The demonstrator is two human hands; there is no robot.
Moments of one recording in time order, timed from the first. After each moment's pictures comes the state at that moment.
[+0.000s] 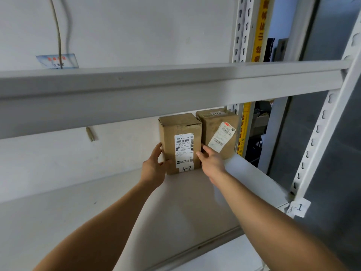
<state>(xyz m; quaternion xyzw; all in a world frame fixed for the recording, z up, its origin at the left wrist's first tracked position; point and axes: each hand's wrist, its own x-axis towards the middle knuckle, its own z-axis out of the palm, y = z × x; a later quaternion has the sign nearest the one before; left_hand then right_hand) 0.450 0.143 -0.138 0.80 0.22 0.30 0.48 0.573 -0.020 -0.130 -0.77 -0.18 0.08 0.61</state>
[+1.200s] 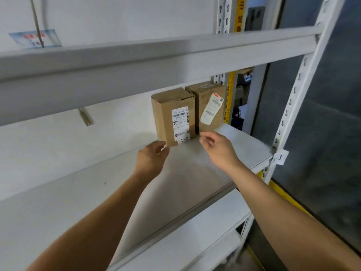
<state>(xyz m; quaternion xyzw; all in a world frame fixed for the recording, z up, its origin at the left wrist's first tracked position) 0.367 0.127 -0.126 0.88 0.21 0.21 0.38 0.479 -0.080 -0.128 -0.83 -0.22 0.00 0.51</state>
